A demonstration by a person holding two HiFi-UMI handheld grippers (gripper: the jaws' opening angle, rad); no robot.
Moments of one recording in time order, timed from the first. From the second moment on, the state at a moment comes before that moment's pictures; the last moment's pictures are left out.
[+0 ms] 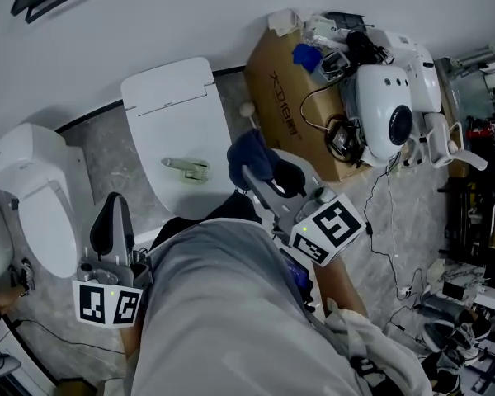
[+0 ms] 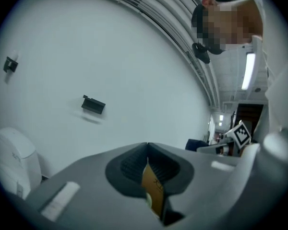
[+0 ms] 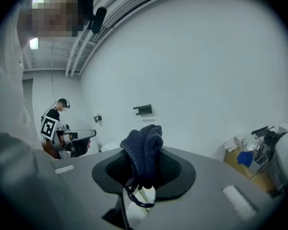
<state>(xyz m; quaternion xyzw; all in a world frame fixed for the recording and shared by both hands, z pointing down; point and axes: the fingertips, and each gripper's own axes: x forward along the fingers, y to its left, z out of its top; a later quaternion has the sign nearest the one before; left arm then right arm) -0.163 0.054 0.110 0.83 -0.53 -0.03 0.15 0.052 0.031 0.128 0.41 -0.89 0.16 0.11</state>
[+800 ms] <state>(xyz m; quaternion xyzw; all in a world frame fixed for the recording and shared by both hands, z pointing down) -0.158 0.063 0.127 0.83 -0.54 0.05 0.14 0.020 0.051 0.136 0.39 -0.90 0.15 0.14</state>
